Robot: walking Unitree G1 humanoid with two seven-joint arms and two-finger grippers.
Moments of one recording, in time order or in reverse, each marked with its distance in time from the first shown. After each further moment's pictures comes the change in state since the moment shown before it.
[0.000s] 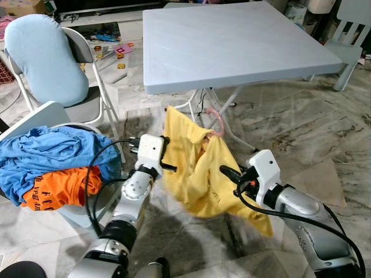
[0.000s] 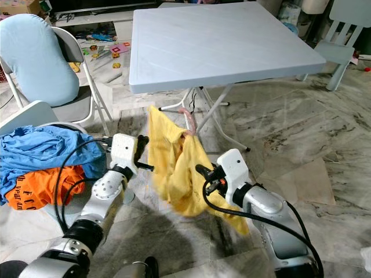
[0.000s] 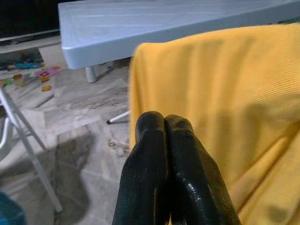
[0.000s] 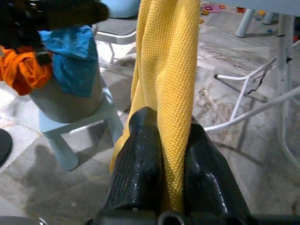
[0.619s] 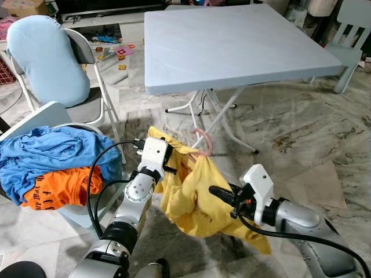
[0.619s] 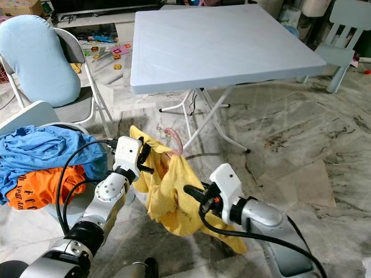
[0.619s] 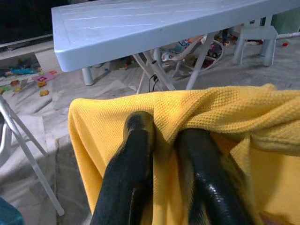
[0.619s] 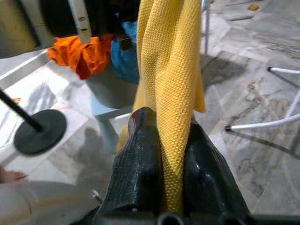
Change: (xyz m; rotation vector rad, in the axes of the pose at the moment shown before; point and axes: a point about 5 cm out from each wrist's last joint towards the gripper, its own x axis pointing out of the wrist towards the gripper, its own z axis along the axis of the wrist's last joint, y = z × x) left arm -0.001 -0.011 -0.003 0.029 0.002 -0.038; right arm -0.009 0.032 -0.009 0.048 0.052 0.198
